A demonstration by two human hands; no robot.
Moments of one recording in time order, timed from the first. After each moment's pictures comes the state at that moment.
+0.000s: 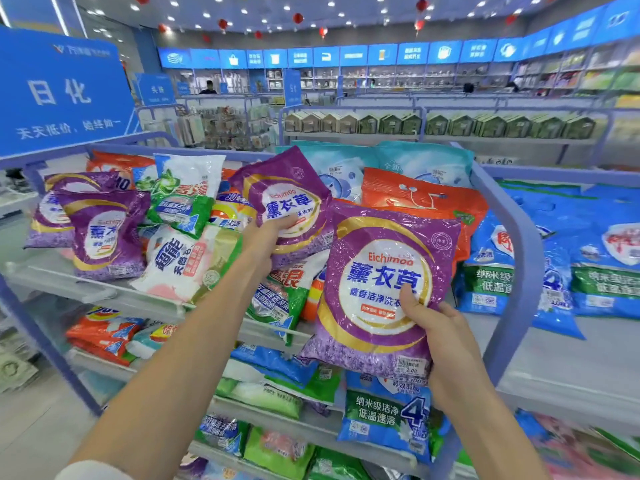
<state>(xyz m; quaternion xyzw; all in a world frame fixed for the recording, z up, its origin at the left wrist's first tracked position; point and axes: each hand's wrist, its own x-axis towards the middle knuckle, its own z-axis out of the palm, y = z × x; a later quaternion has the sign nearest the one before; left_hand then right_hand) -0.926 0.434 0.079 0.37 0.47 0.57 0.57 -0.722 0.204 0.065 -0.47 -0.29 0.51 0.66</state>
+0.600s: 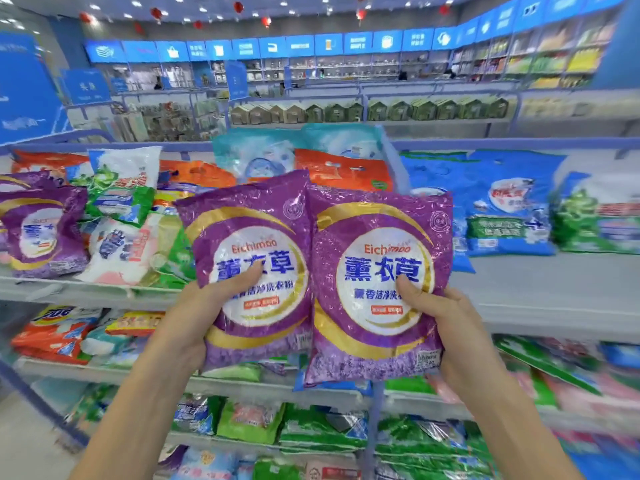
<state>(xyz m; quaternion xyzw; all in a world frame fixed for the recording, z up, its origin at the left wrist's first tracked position) -0.909 0.175 0.094 0.43 0.45 0.47 0.63 -0.652 0.087 0.061 -0.48 -0.30 0.48 0.66</state>
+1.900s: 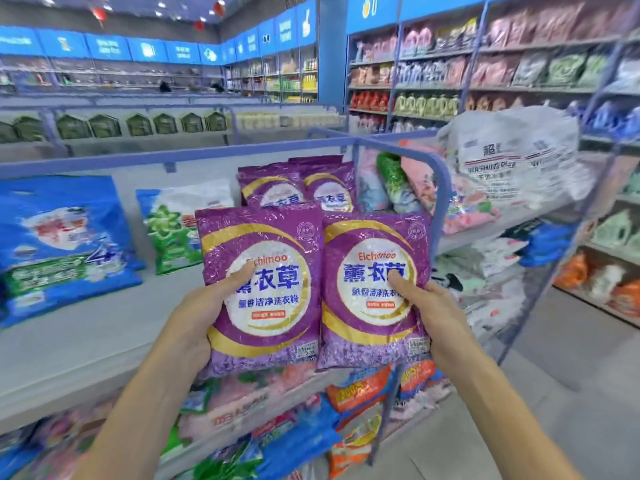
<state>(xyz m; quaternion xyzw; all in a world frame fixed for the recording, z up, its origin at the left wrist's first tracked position) -0.243 -0.025 0.059 0.52 0.32 0.25 0.75 -0.067 -0.255 0.043 -0.58 -0.14 0.22 0.77</state>
